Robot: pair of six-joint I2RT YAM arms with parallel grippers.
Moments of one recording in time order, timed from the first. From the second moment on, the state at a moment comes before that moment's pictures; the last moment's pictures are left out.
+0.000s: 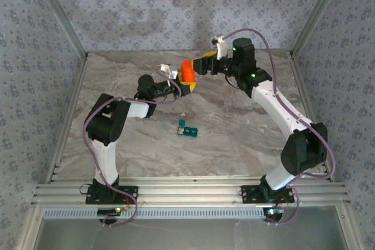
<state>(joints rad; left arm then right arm) -0.43 2.02 1.04 1.21 0.85 -0.37 0.40 1.59 1.45 -0.17 -0.54 0.19</state>
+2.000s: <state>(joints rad) -0.43 2.02 1.07 1.15 0.87 -0.38 0.61 1.56 1.25 0.03 -0.04 0.50</state>
